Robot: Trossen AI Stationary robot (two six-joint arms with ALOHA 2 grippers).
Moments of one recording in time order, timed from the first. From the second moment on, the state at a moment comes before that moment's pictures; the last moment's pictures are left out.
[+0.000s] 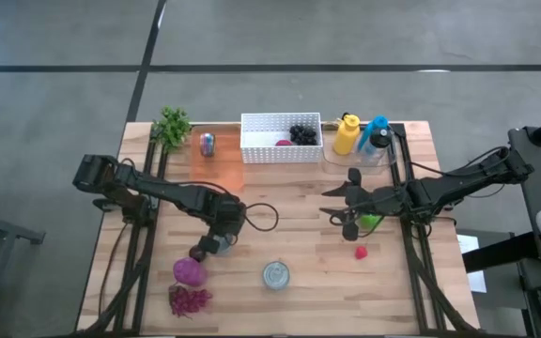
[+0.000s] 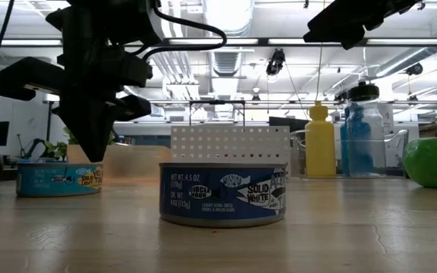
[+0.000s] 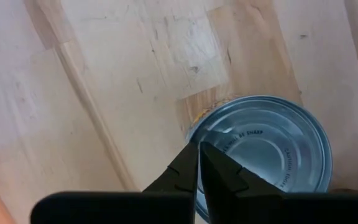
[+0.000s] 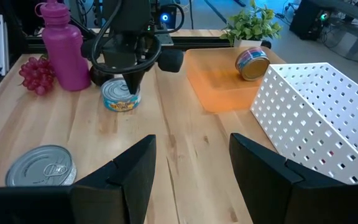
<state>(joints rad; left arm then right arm) -0.13 1.57 0.91 -0.71 0.06 0.24 0.29 0.96 0.66 -0.11 0.44 0.15</state>
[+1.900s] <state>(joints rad) -0.12 1.57 0.91 -0.69 0.06 0.24 0.29 0.96 0.66 -0.11 0.44 0.14</state>
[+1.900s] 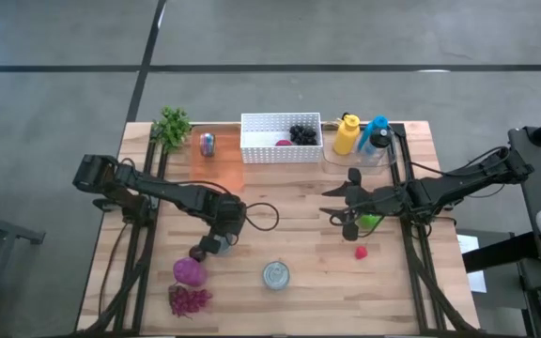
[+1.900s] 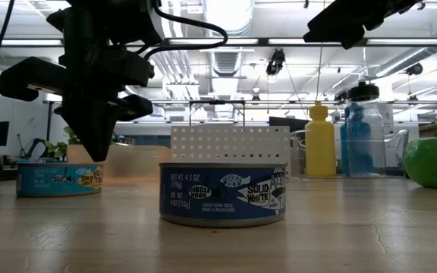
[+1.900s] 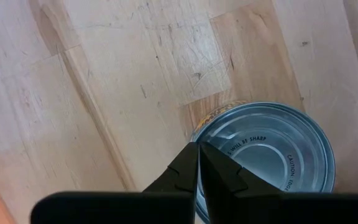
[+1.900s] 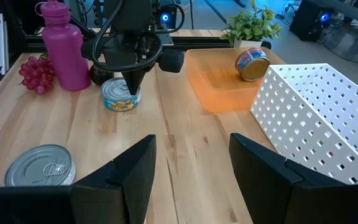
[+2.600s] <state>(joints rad) -0.12 1.57 0.91 -0.68 0.05 0.28 0.29 0.96 0.66 -0.11 0.44 0.12</state>
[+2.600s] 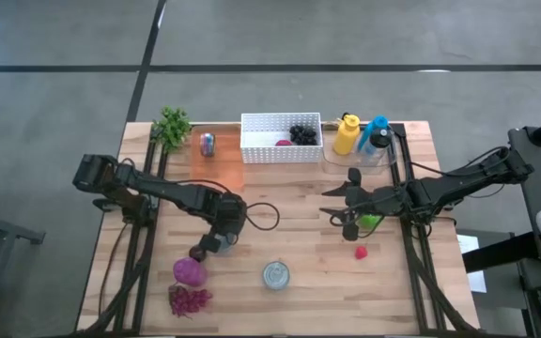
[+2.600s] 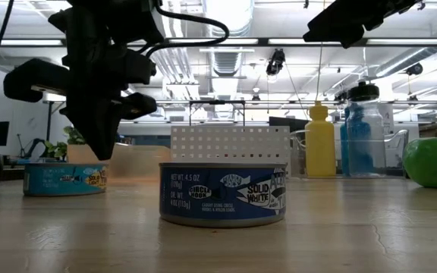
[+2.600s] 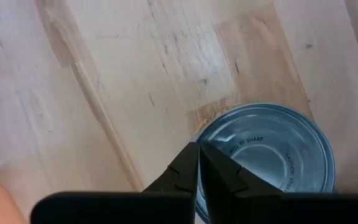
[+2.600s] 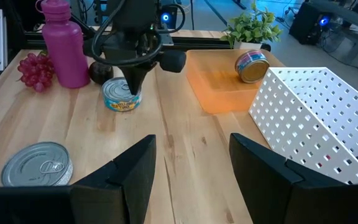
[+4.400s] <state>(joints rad) 0.06 1.58 0.88 -0.62 0.08 0.24 0.29 0.96 0.66 -0.11 0.44 0.12</state>
